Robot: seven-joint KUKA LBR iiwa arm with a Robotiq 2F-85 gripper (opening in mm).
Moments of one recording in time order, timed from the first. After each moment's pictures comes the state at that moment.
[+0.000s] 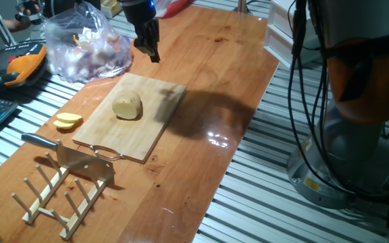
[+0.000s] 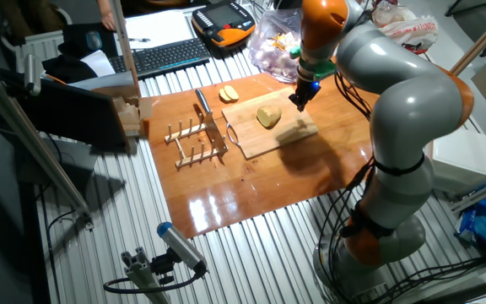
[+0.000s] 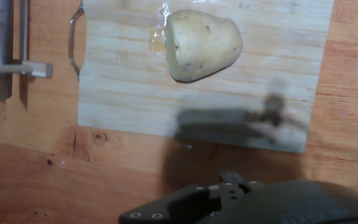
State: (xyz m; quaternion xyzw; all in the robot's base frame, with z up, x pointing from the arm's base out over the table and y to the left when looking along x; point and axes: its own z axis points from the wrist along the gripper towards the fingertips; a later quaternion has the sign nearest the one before) arm 0.515 0.001 0.236 0.11 -0.99 -0.02 0.06
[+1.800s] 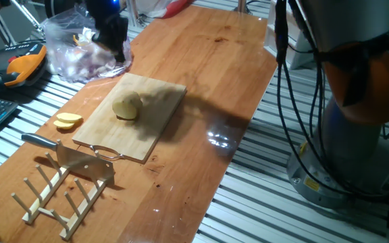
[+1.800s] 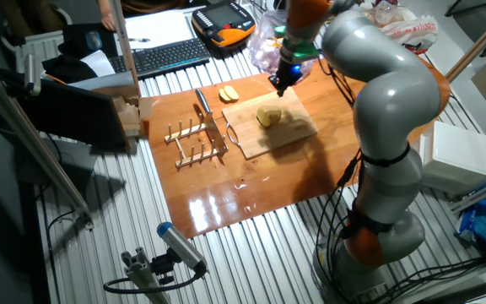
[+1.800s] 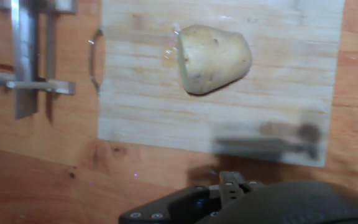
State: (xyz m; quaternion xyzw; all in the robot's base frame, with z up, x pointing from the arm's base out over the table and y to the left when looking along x) arm 0.567 0.082 0.262 0.03 -1.00 -0.04 0.07
